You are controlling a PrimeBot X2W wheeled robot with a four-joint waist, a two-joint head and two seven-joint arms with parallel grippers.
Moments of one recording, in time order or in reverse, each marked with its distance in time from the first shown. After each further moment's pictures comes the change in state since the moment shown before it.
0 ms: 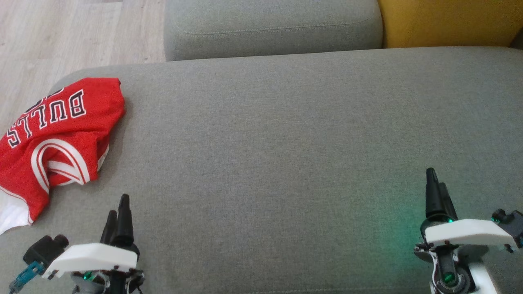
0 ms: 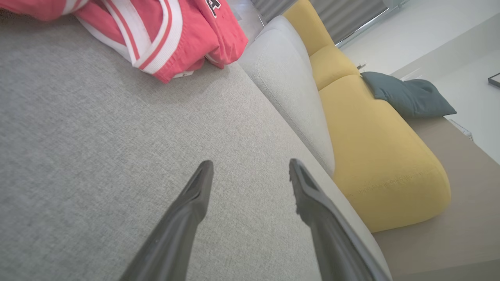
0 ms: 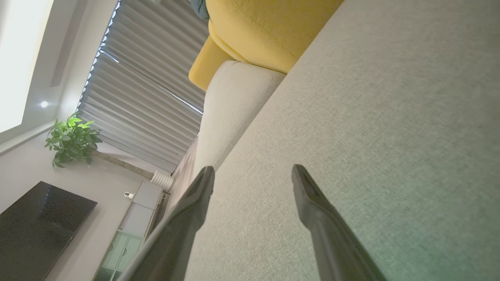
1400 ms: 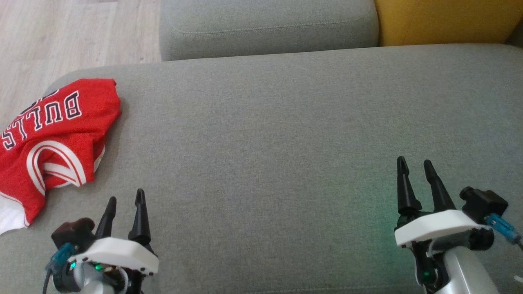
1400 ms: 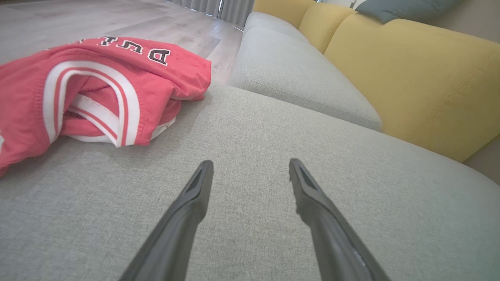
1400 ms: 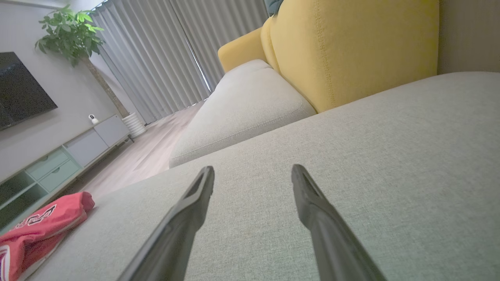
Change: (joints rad) left arm -0.010 0.024 -0.069 -0.009 0.521 0.049 -0.116; right arm -0.049 -0.012 0.082 0.008 -0.531 0.000 -0.121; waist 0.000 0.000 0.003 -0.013
